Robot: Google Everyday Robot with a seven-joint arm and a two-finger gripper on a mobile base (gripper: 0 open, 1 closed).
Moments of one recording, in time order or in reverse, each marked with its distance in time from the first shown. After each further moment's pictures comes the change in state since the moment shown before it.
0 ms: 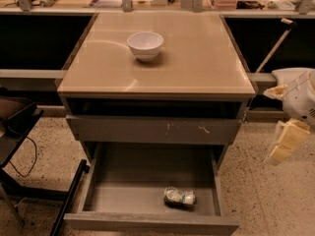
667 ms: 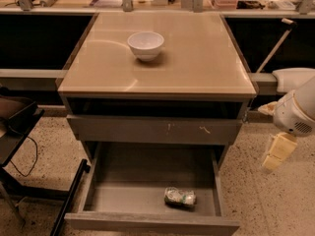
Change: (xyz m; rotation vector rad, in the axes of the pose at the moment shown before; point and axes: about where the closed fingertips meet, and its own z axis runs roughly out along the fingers) arm 0.028 -0.003 0.057 -0.068 0.022 0.043
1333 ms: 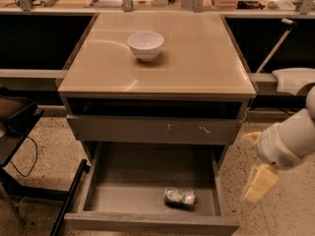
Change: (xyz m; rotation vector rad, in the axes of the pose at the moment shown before) arm -0.006 0.061 0.054 -0.092 -0.092 0.026
